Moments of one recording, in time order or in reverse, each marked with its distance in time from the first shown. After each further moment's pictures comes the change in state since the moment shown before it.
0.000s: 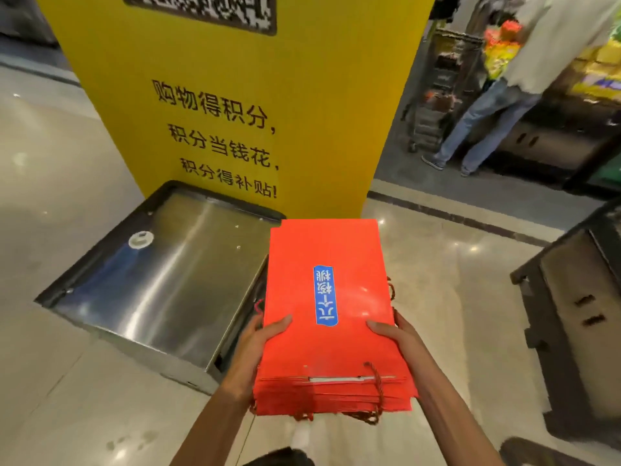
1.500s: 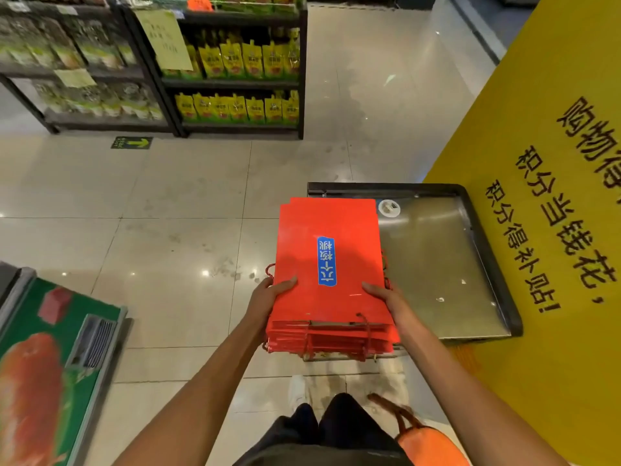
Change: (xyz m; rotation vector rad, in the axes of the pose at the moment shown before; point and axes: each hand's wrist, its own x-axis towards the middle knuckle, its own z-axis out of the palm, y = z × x) left_hand -0.017 0.001 -0.183 -0.607 0.955 0.286; right_hand 0.231 0.071 0.343 -0.716 -0.881 0.402
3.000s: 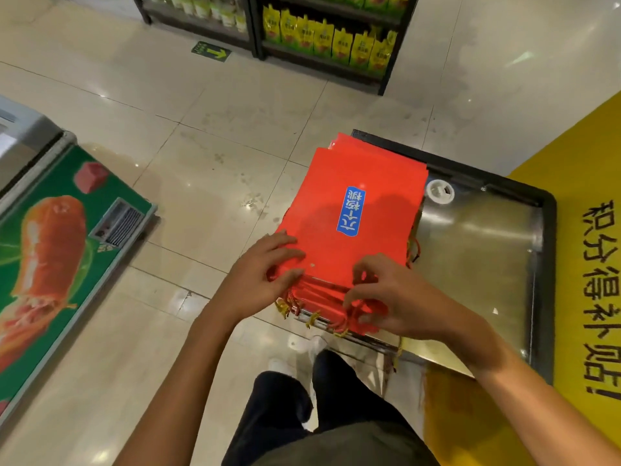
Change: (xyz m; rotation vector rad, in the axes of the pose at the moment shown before) left_hand -0.030 -0.055 0.043 0.944 0.256 0.635; right_hand 0.000 -0.081 -0.033 -1.633 -0.978 -1.049
